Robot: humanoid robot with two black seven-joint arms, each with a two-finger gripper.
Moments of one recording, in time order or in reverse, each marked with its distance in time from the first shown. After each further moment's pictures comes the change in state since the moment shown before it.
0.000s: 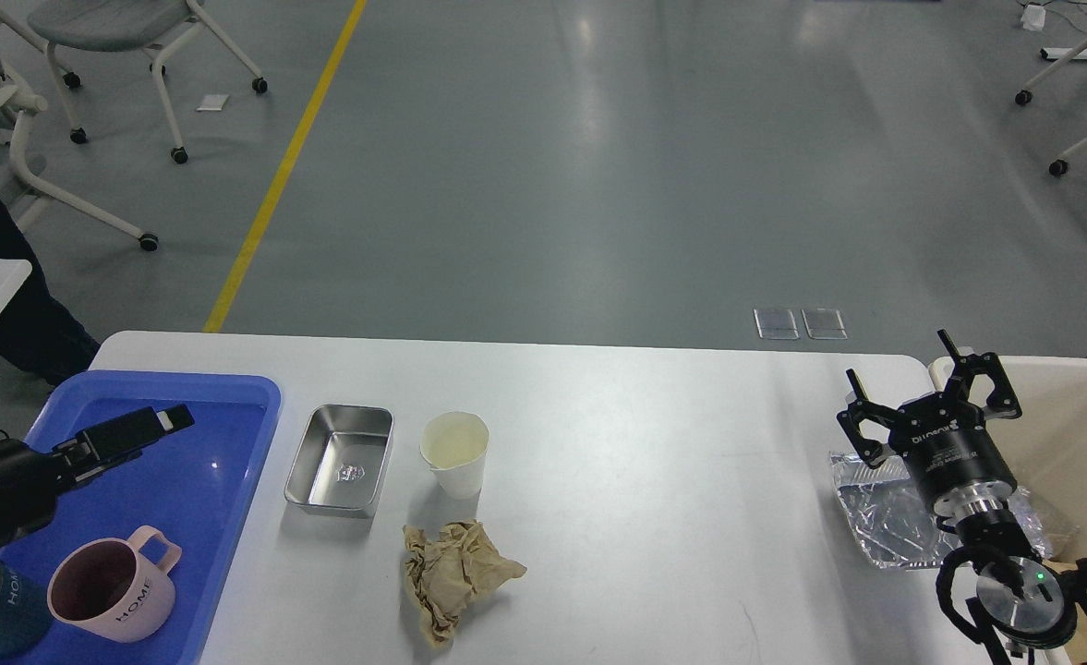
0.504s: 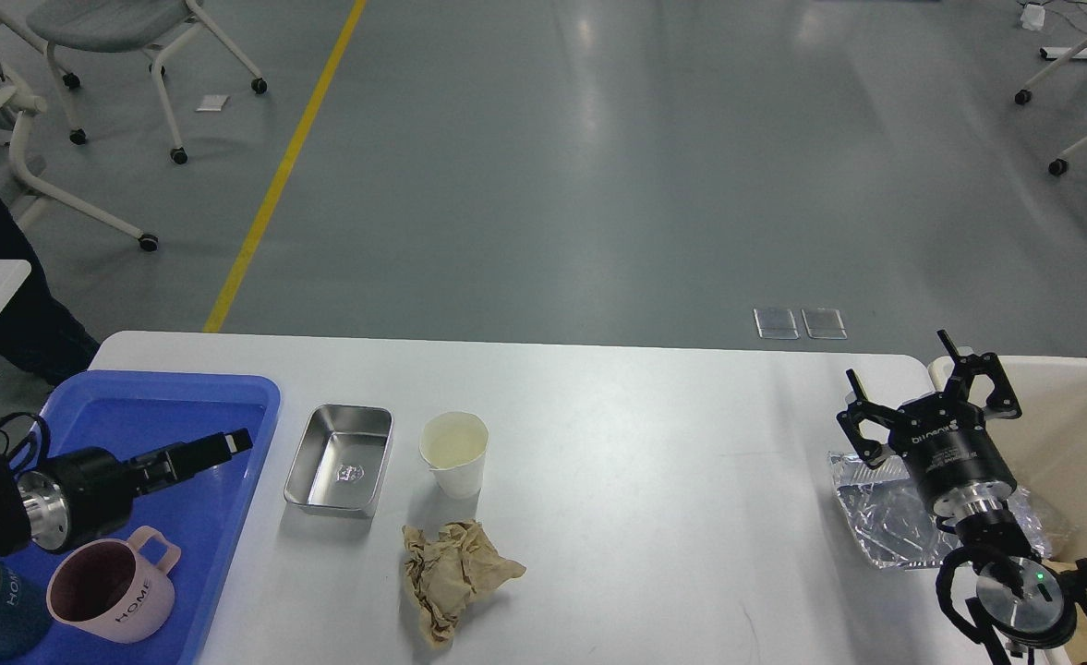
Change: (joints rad) left arm -0.224 -0.310 0.215 0.326 0.268 -0.031 0.003; right arm -0.013 0.000 0.002 0.000 0.000 0.002 0.000
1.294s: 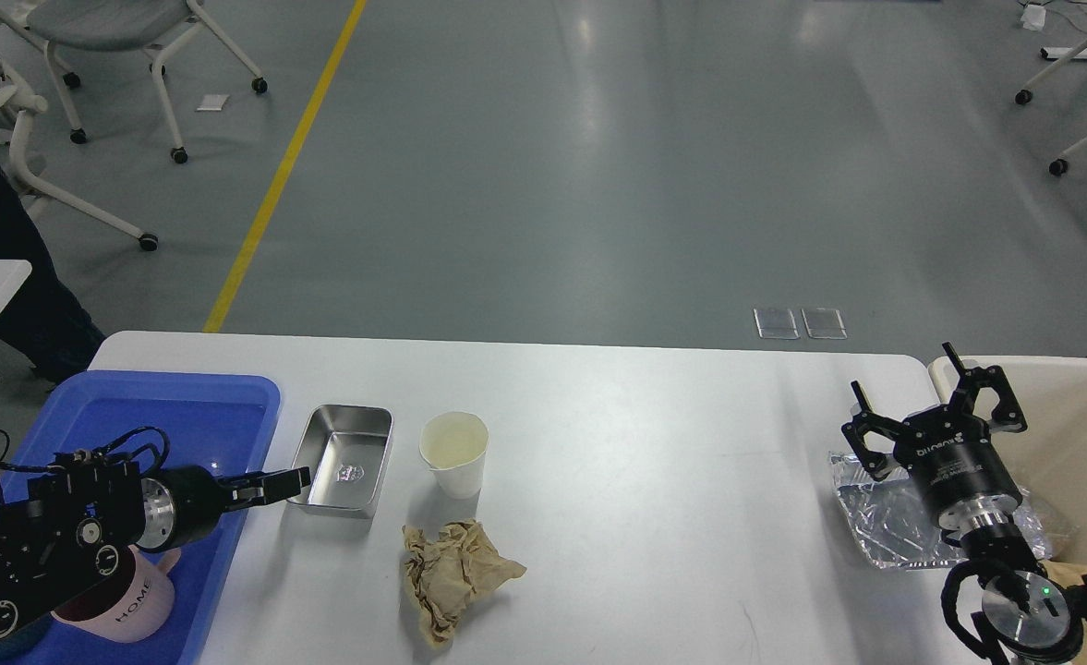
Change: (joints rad) left arm -0.109 -0.215 0.205 0.255 0.009 0.009 -0.004; right arm -0.016 0.000 0.007 0.004 0.000 0.005 0.002
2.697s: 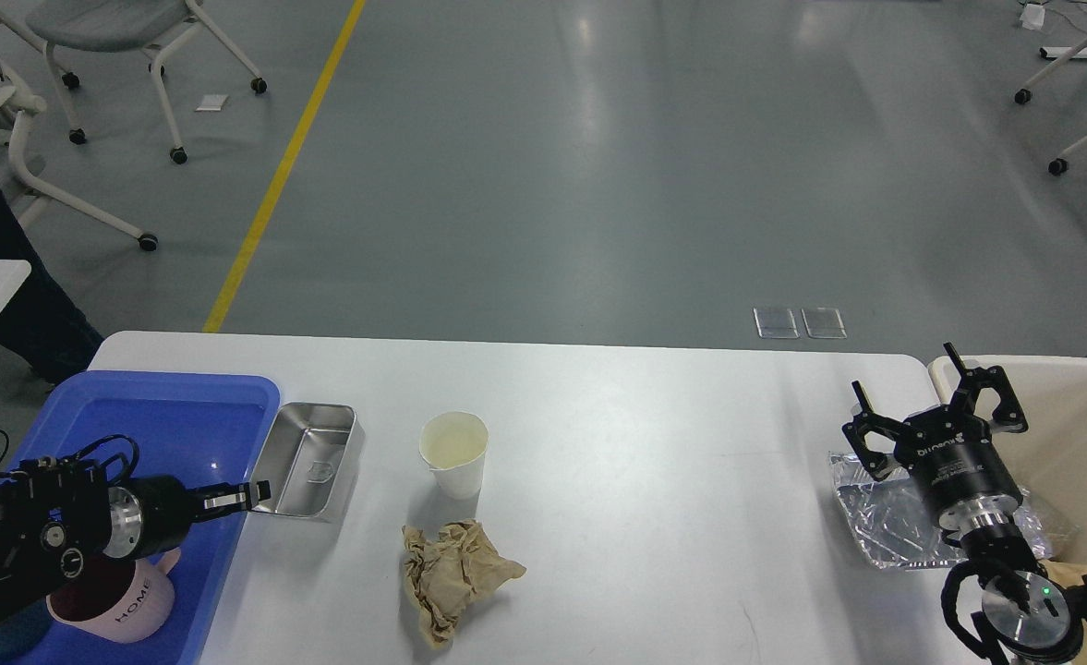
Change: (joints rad) left arm -0.002 0.054 0.040 0.036 -0.059 -0.044 -0.090; right arm -0.001 0.002 0.003 0.003 0.000 -0.005 0.000
